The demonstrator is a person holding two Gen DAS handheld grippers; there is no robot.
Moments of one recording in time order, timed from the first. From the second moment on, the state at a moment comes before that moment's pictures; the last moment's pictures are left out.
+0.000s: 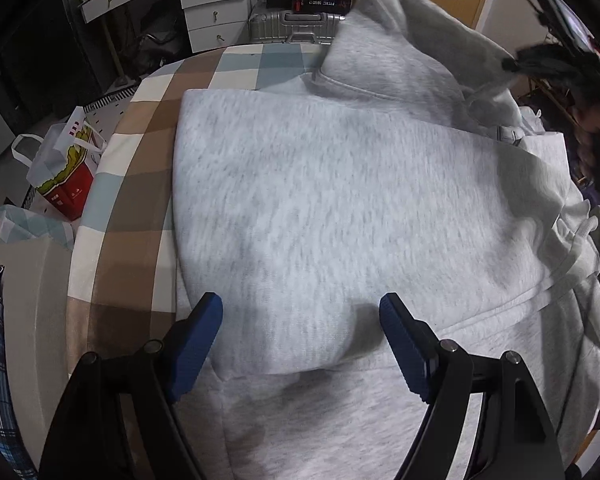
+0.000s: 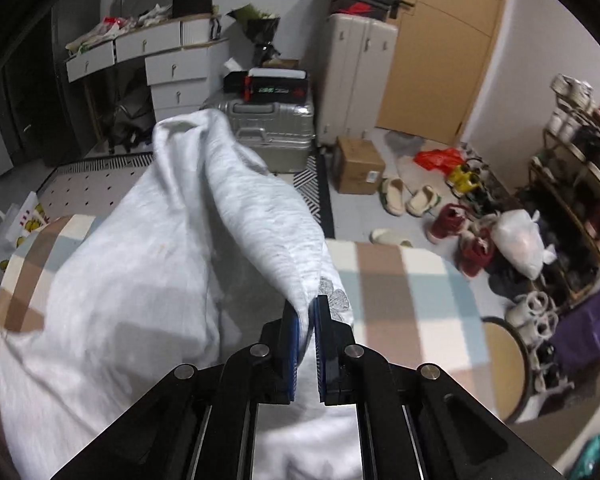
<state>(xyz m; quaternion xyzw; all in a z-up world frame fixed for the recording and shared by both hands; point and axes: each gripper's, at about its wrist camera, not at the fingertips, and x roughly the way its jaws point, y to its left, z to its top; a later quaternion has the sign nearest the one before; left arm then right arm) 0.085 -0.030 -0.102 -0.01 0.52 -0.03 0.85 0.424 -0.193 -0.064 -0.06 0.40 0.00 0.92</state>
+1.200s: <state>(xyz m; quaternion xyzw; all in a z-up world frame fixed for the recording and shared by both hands) 0.164 -0.060 -0.003 0.07 0.41 0.00 0.91 0.295 -0.224 -0.078 0.04 0.37 0.13 0.92</state>
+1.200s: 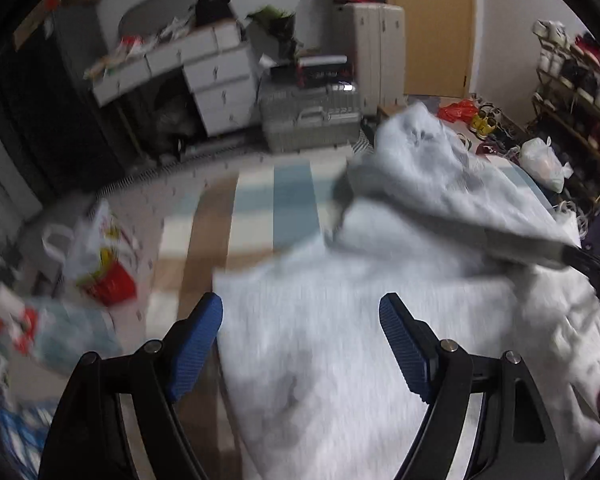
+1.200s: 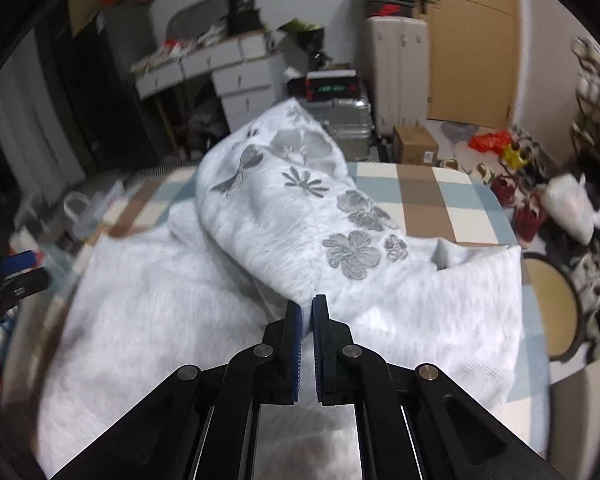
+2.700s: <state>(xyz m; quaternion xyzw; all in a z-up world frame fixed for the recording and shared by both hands) 0.226 -0.174 0.089 0.03 0.31 -0.35 0.89 0.351 -0.258 -0.009 0.09 0.28 0.11 0.95</state>
